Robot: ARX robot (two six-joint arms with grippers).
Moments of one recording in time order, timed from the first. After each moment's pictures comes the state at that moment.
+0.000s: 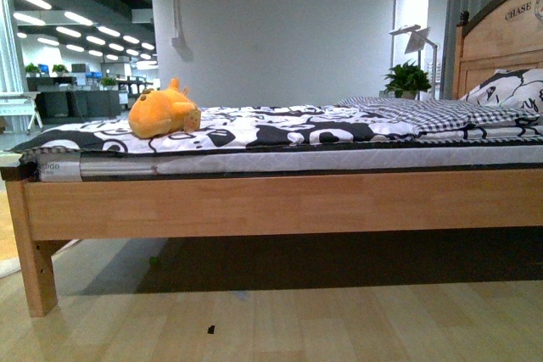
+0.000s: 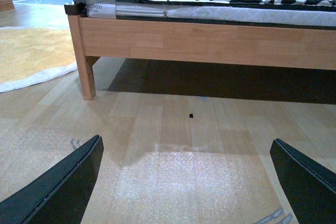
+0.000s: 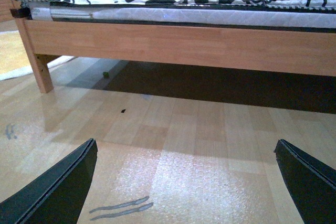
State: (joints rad) left arm 0.00 0.00 0.01 -0.01 0.00 -0.01; right arm 0.00 0.00 0.01 0.00 0.00 0.00
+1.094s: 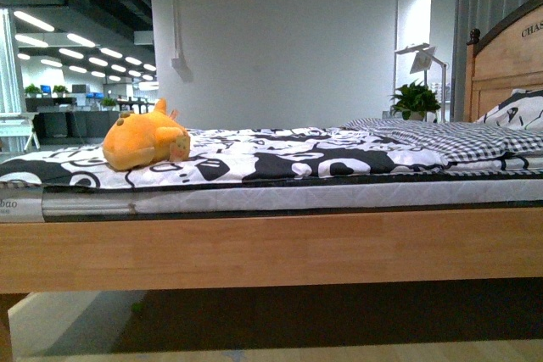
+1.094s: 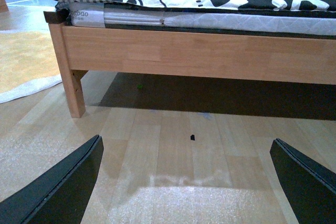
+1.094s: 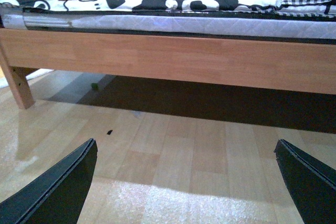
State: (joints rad) left arm 0.00 0.00 0.01 -0.01 0.00 -0.01; right arm 0.00 0.00 0.01 0.00 0.00 0.00
